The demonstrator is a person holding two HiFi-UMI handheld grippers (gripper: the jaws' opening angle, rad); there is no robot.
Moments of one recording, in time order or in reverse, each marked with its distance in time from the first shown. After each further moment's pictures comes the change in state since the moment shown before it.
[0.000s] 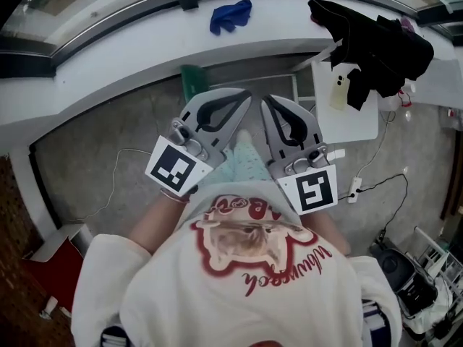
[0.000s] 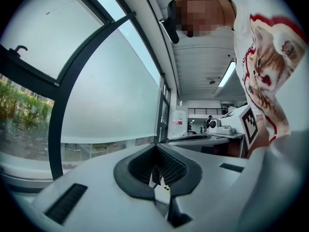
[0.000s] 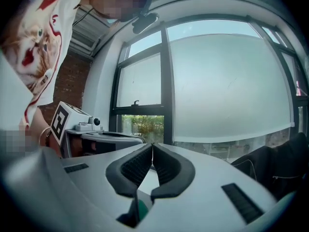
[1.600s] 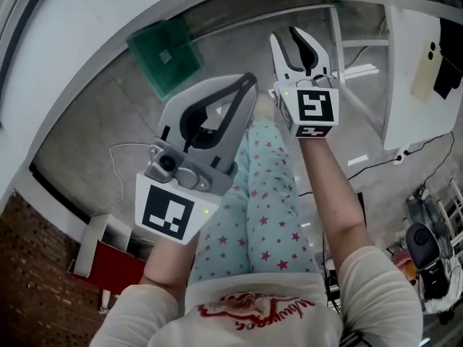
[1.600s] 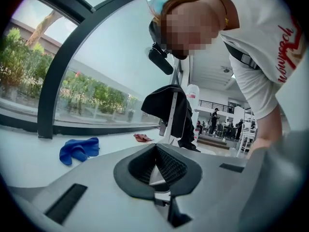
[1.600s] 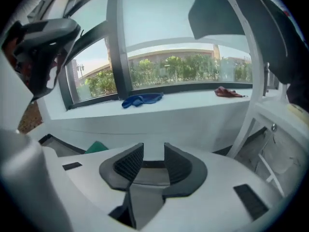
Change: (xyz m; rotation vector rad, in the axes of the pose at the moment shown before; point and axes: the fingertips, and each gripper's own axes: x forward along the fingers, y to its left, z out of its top) left arm 0.097 0.137 -0.366 -0.156 0.215 0.043; right arm 0.115 -0.166 -0.569 0.242 0.496 -0.316
